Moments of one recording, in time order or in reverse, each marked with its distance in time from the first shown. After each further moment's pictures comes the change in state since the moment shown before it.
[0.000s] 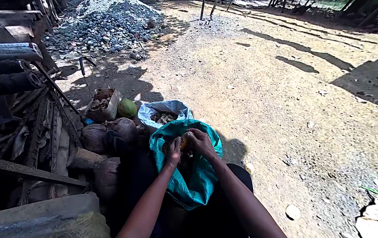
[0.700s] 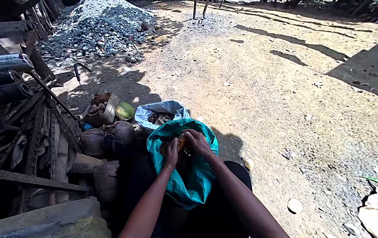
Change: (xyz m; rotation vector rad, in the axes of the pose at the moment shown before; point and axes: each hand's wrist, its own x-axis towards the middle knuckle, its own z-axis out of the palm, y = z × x) left_hand -0.005 -0.002 0.002 -0.071 -0.028 -0.035; right_hand -0.003 -0.005 -0.001 0.024 -0.039 0.056
